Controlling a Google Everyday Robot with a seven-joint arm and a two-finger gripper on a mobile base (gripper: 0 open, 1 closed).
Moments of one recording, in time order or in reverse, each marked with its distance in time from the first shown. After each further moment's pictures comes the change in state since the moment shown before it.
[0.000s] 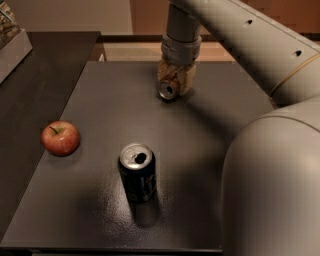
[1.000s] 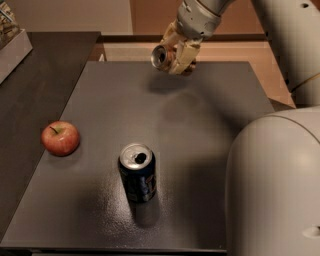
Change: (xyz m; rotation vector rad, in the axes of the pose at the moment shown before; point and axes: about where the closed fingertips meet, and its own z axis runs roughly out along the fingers) arm -0.014 -0.017 -0.080 0.260 -0.370 0.462
